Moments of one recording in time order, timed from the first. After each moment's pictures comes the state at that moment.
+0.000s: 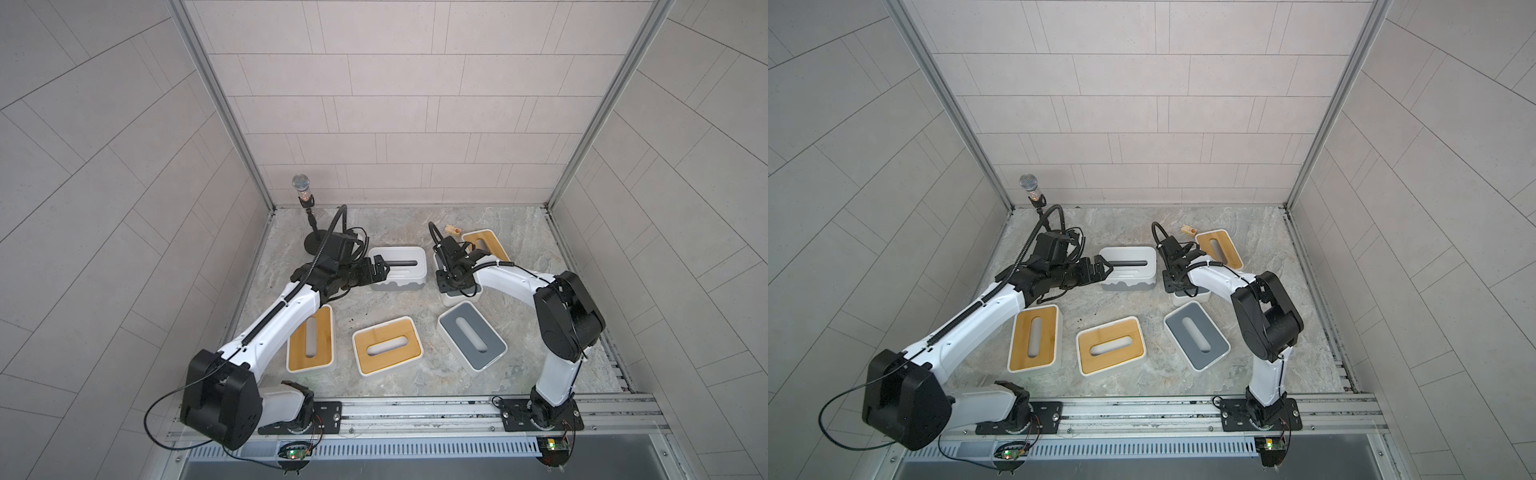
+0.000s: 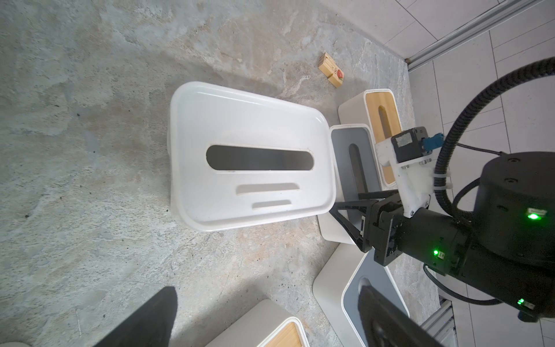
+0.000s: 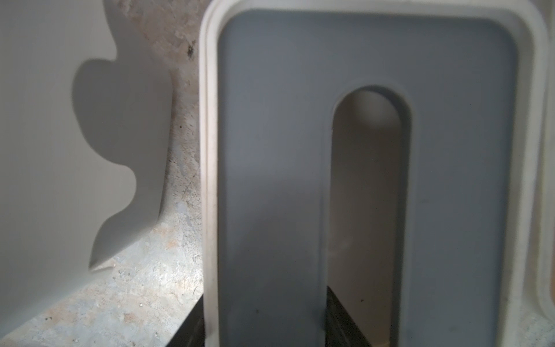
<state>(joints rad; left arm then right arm) -0.38 1.29 1.00 -0.50 0.27 -0.56 0.52 1.81 1.25 -0.63 0.17 0.36</state>
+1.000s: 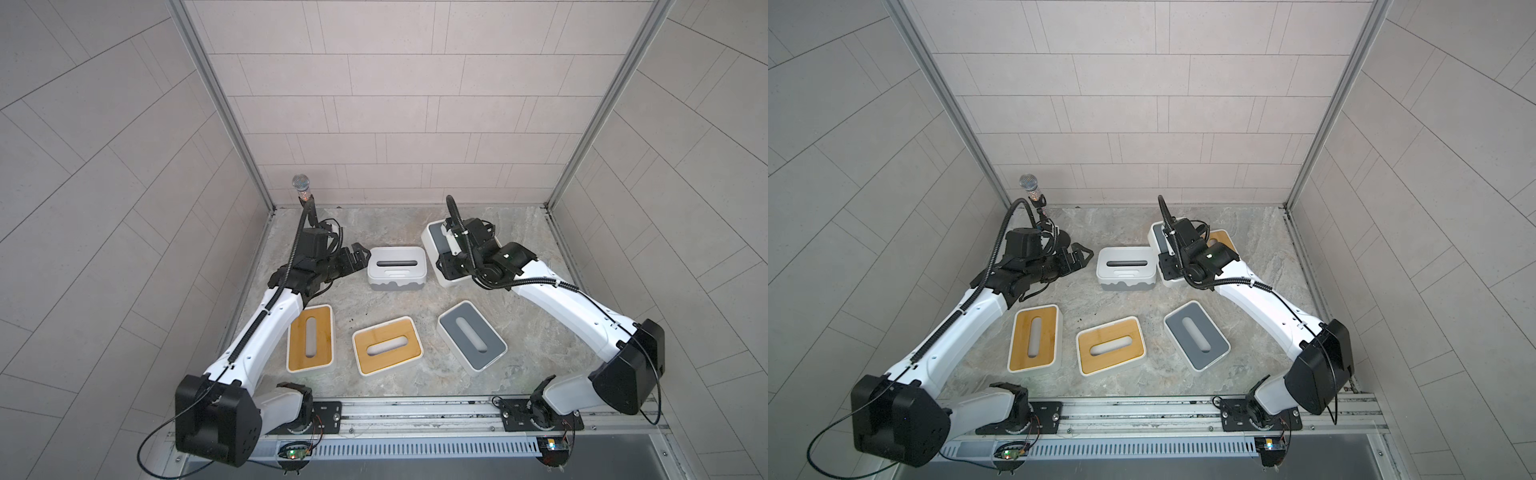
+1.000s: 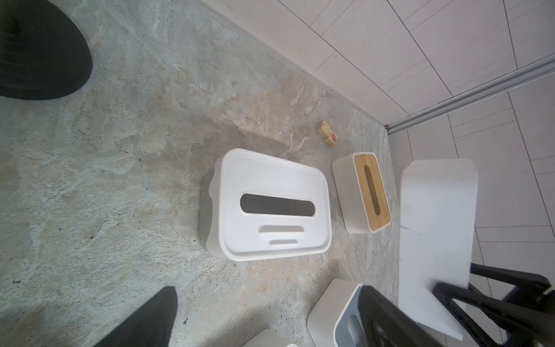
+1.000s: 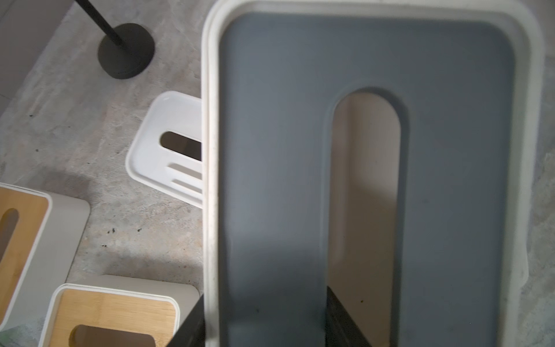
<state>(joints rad) -0.20 1.22 0.99 -0.45 0.33 -0.59 0.61 1.47 1.40 -0.77 0.10 0.26</state>
